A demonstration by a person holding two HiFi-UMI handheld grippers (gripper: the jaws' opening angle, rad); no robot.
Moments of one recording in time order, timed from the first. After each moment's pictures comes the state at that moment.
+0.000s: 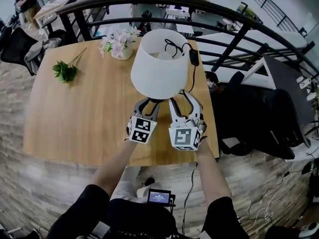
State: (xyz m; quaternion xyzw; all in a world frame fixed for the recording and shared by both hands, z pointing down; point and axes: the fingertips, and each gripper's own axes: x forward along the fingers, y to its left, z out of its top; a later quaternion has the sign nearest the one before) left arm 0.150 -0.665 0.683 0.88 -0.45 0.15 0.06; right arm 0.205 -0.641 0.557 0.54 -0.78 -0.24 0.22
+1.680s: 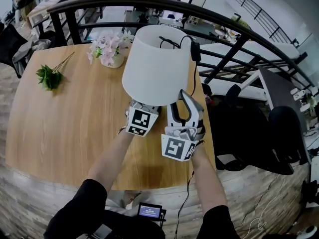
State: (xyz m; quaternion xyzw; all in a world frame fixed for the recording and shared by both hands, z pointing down) left arm 0.182 -0.782 0.614 0.89 -0.43 0.00 -0.10; right arm 0.200 -0.701 0.540 0.57 -0.70 -0.39 0.18
